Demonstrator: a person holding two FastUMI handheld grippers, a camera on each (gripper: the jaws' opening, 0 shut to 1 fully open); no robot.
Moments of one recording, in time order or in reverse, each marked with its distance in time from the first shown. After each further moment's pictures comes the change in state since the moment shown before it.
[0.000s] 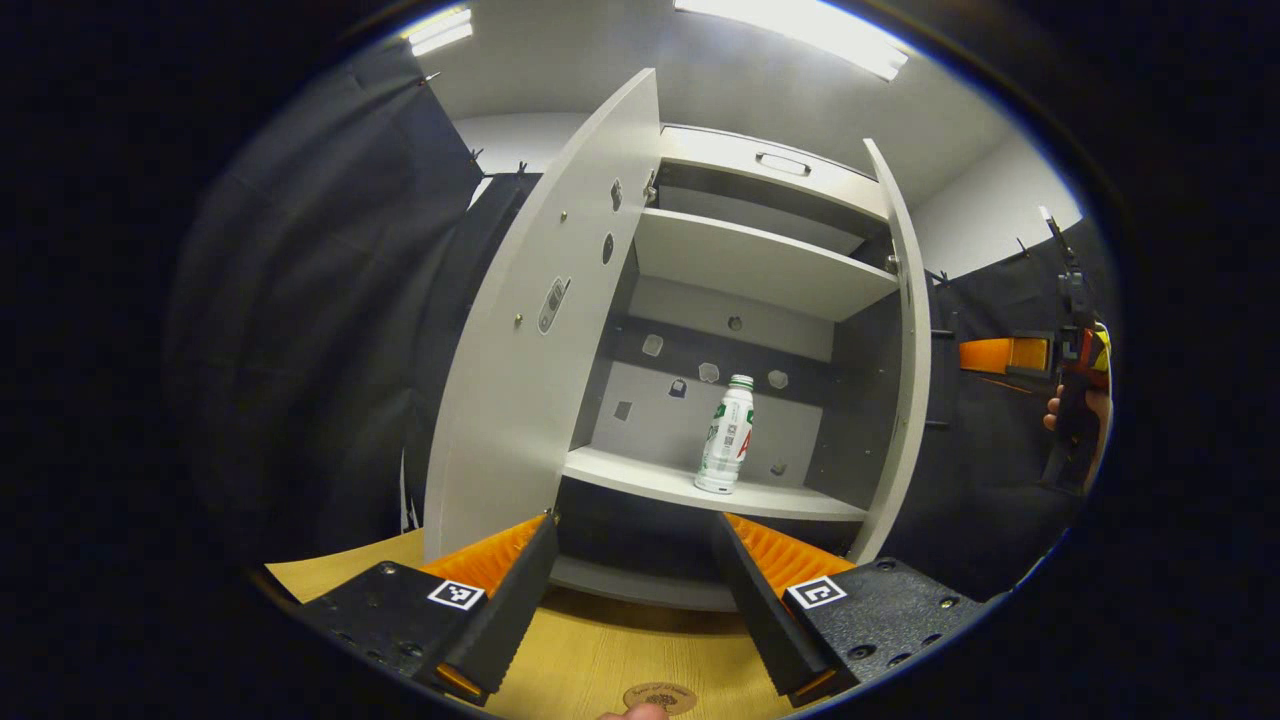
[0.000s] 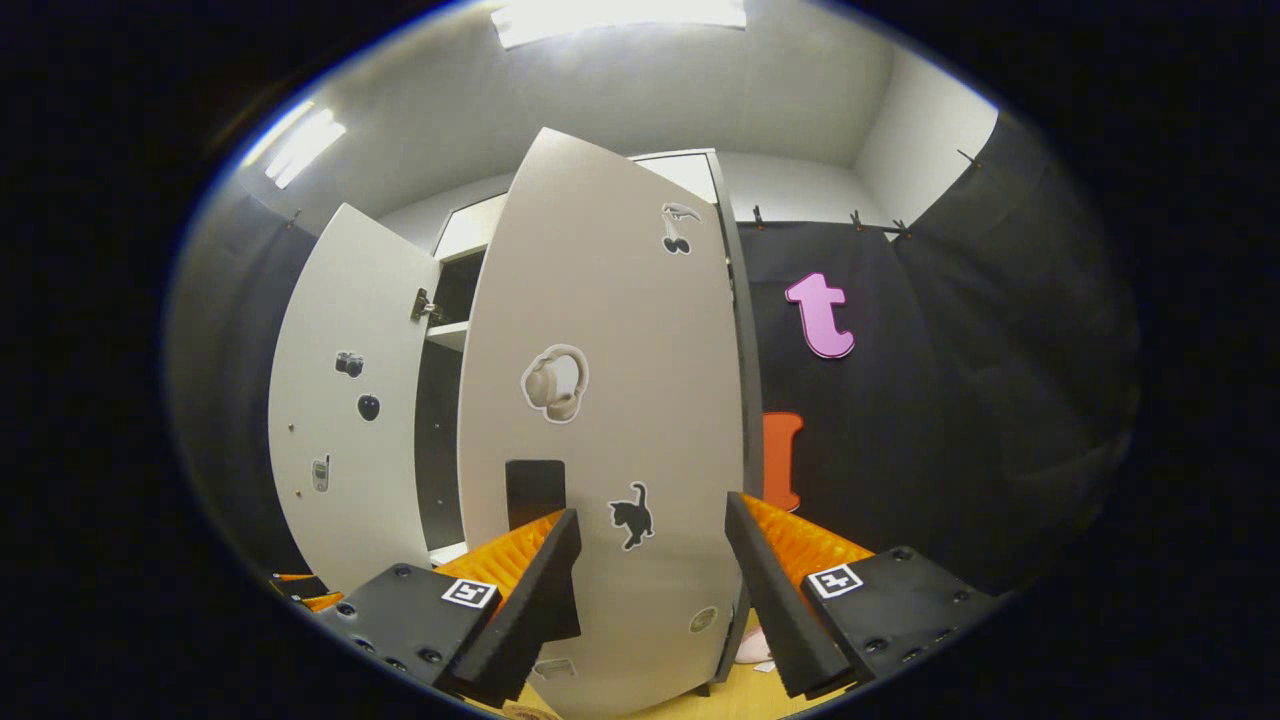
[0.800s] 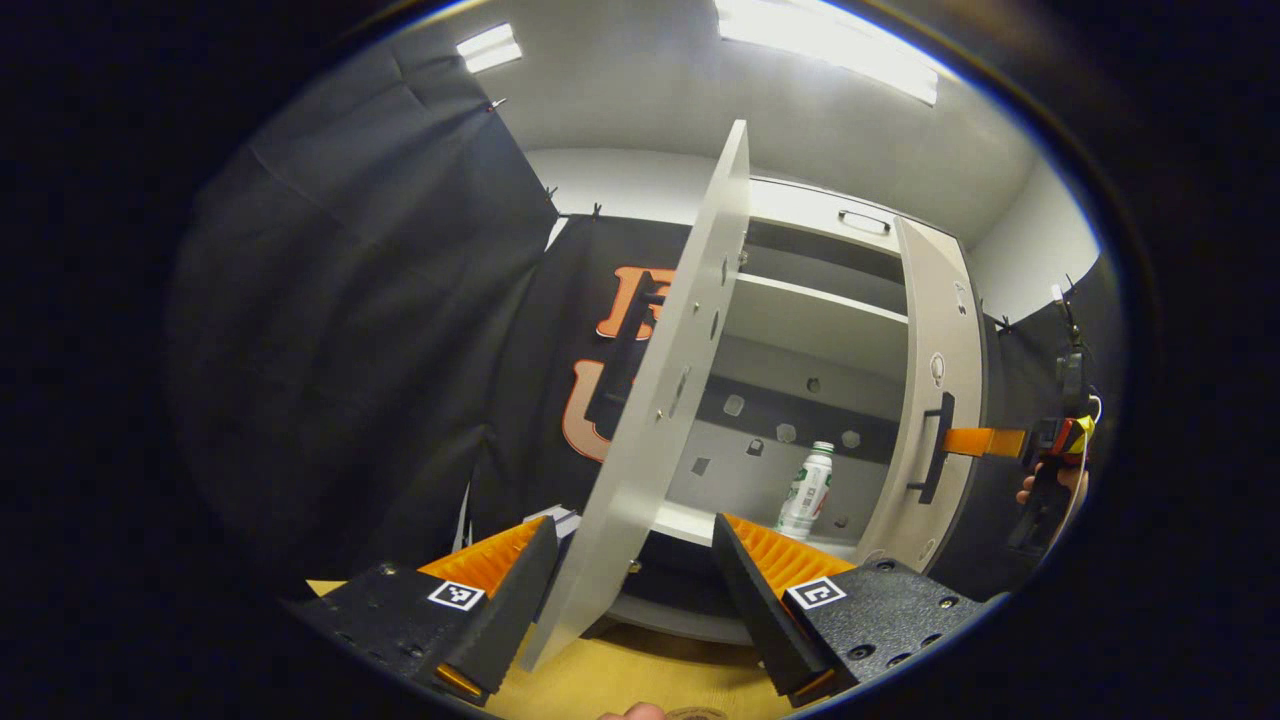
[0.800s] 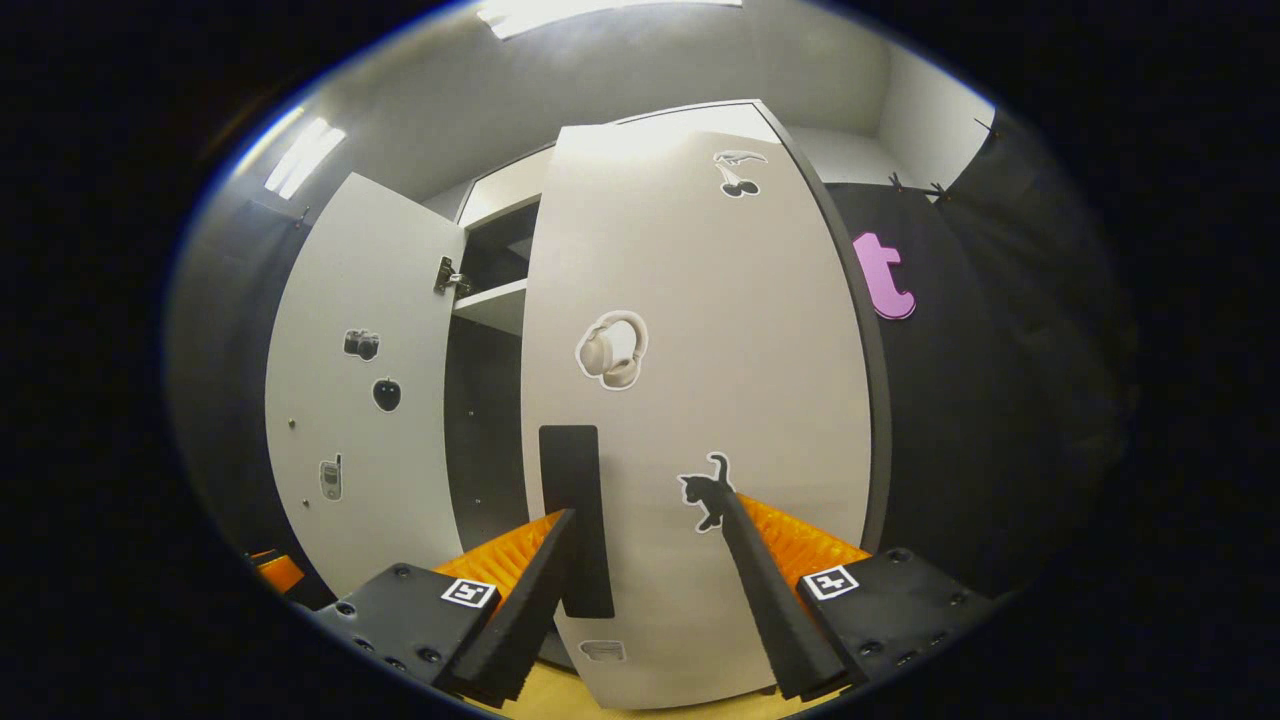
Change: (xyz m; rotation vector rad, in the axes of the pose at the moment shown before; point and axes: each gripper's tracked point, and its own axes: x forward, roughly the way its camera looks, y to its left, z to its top) left arm -0.016 0.091 0.062 -0.049 -0.132 0.209; right arm 0.058 0.050 -0.039 0.052 0.064 0.048
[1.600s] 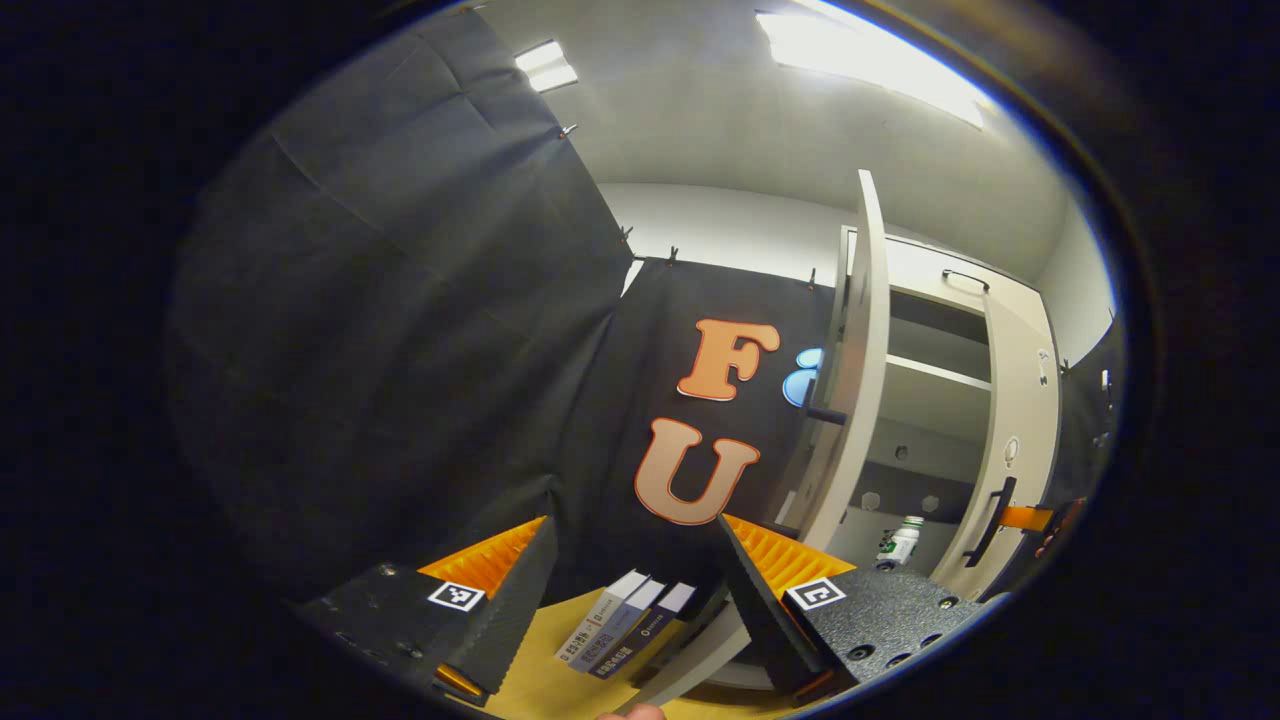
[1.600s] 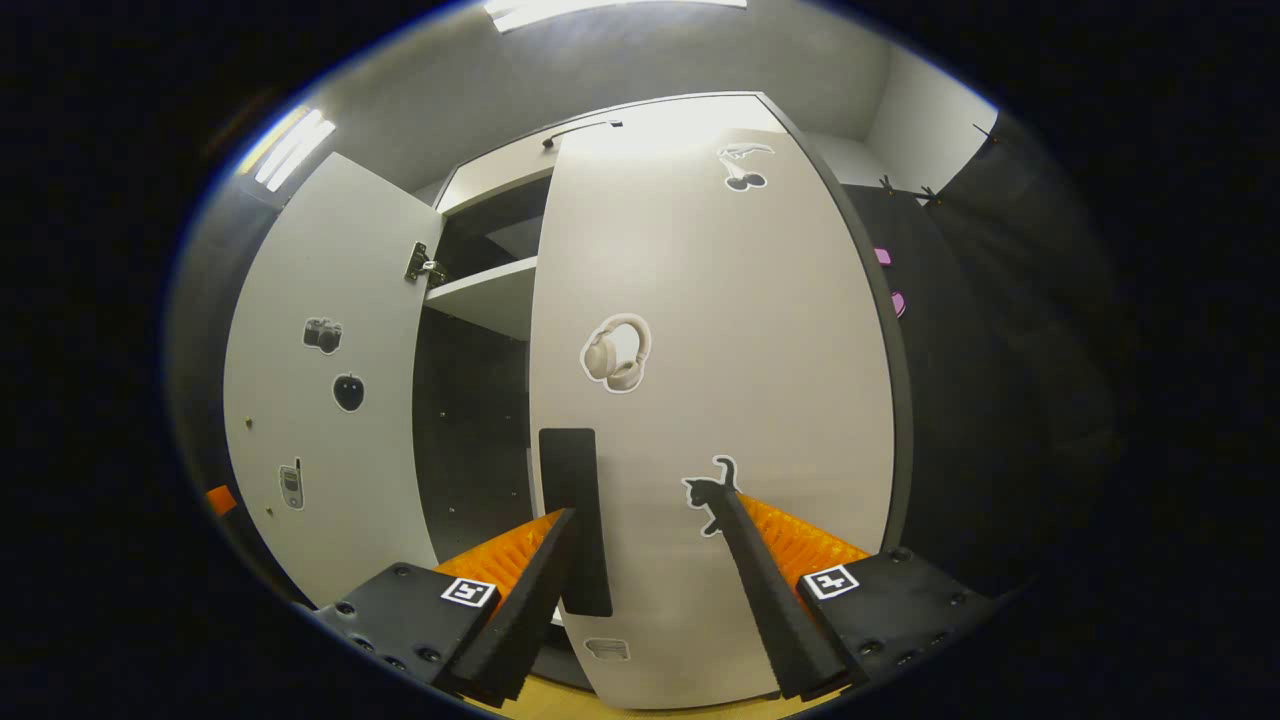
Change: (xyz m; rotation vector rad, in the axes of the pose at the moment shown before) left arm 0.060 0.102 0.068 -0.036 -0.133 0.192; right arm 0.000 0.000 0.002 -0.024 -0.027 -0.079
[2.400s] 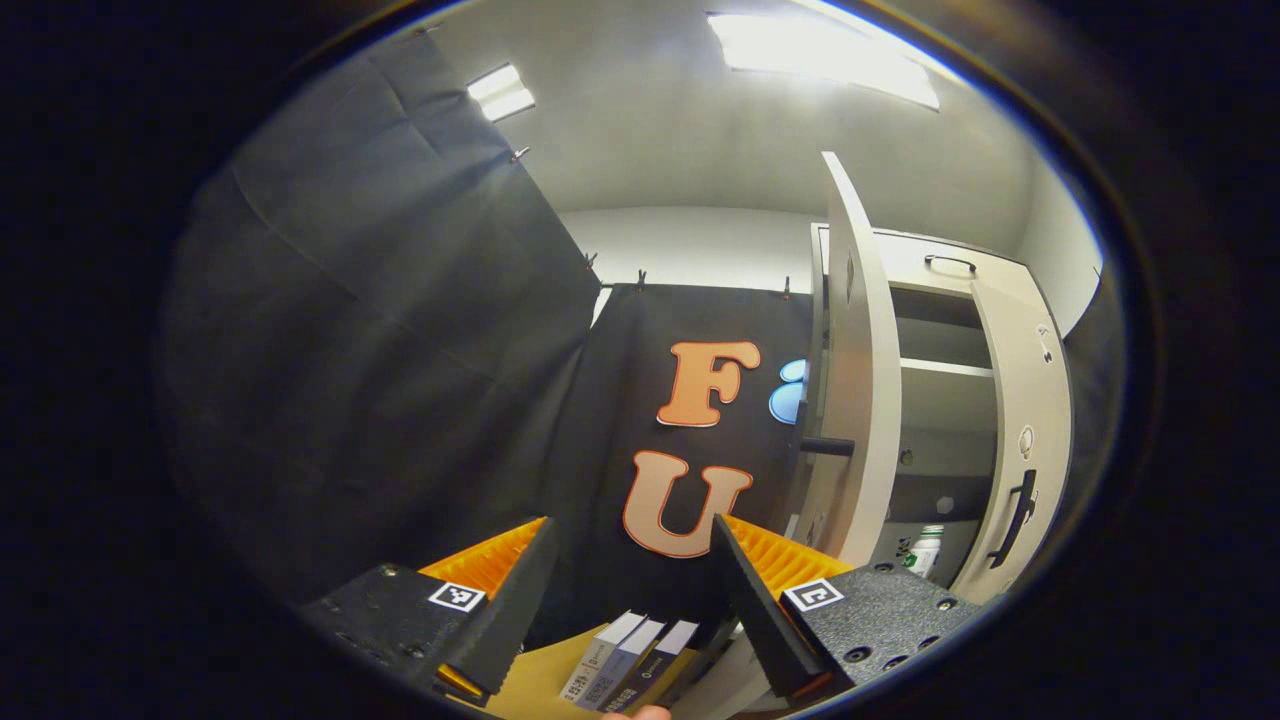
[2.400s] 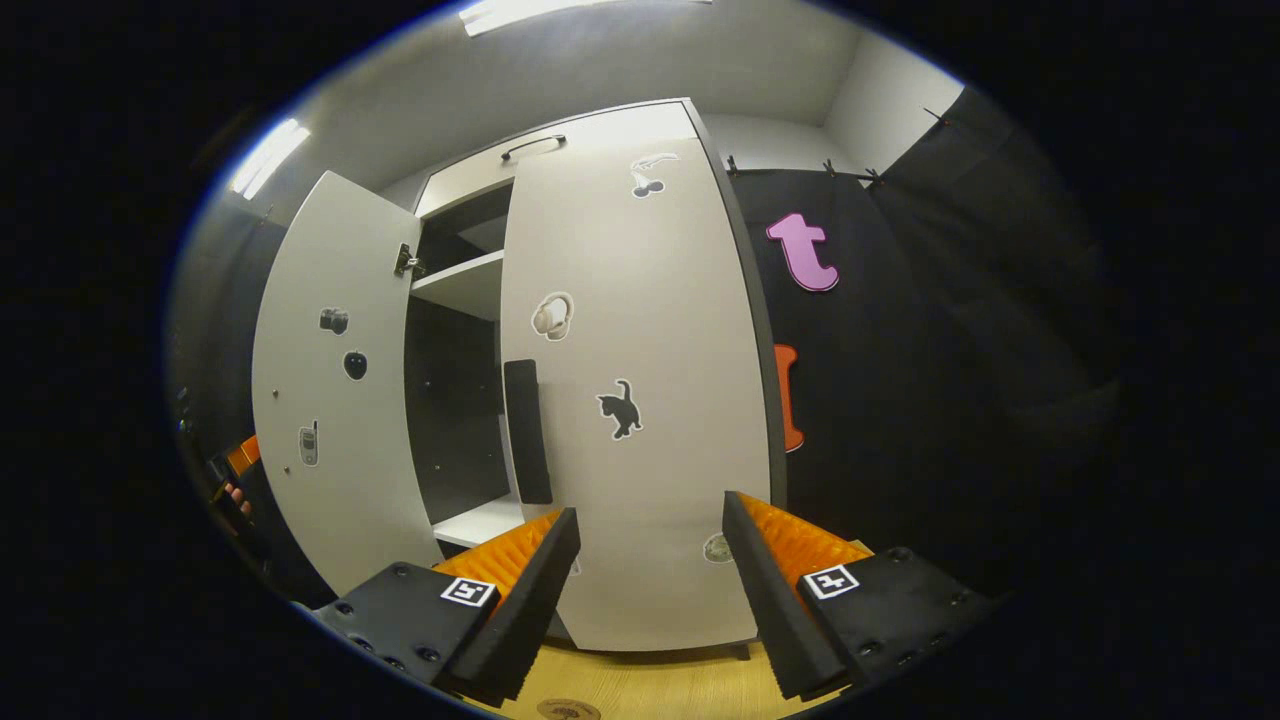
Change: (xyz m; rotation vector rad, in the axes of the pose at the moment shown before) left arm 0.052 -0.048 0.008 0.086 -0.077 -0.095; right arm -0.111 -0.056 -0.036 0.056 0.069 -0.089
